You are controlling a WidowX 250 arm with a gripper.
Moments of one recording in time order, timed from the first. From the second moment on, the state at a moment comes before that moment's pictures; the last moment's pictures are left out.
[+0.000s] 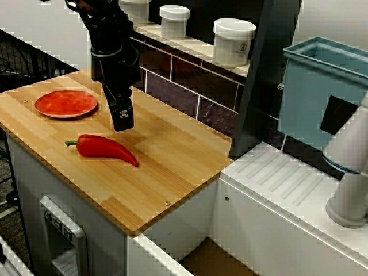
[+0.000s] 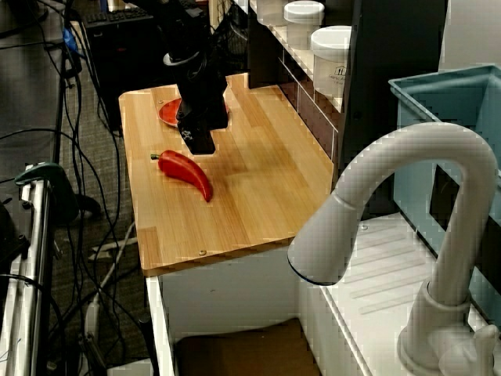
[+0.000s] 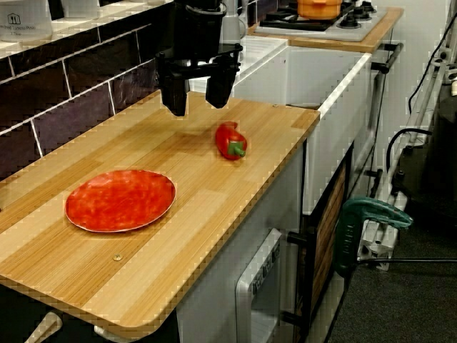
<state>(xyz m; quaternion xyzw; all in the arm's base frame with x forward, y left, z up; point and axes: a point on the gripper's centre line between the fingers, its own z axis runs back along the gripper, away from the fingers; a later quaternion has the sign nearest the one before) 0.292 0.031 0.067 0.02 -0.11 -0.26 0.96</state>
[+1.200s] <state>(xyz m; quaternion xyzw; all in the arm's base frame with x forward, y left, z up) 0.239 0.000 0.108 -0.05 -0.05 -0.34 0.94</state>
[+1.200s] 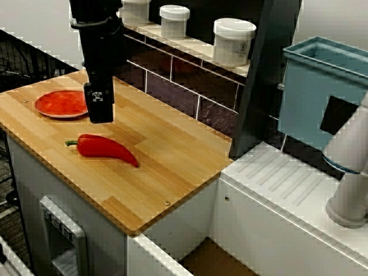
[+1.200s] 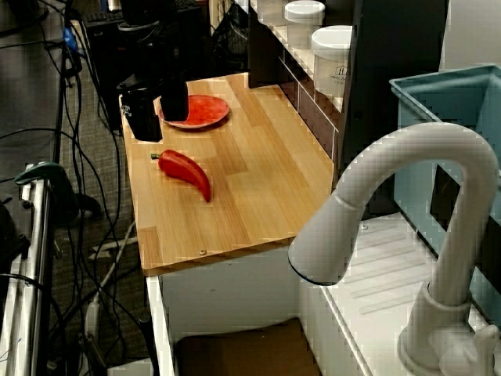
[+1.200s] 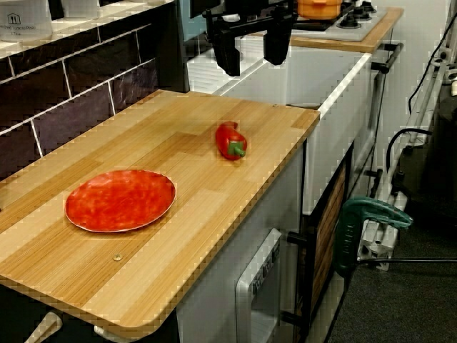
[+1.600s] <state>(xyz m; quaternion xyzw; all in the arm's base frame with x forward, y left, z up) 0.244 0.003 0.084 -0.03 -0.06 -0.34 0.94</state>
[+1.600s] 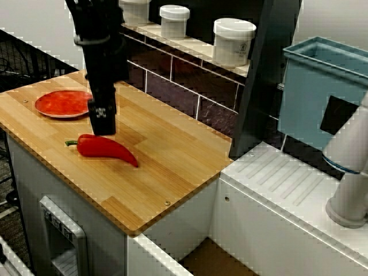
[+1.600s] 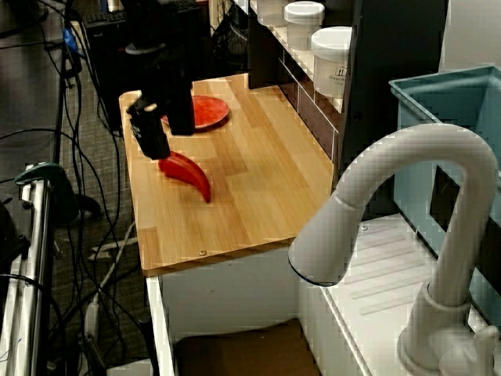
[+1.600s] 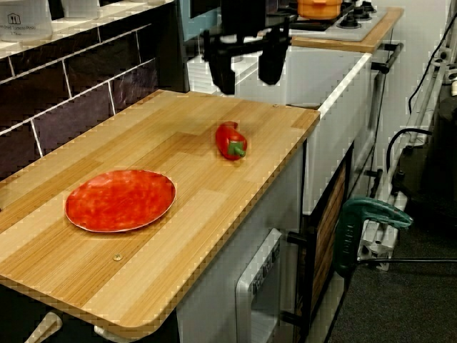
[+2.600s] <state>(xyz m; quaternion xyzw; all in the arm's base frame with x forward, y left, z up) 0.251 0.015 0.040 0.01 -0.05 -0.34 0.94</state>
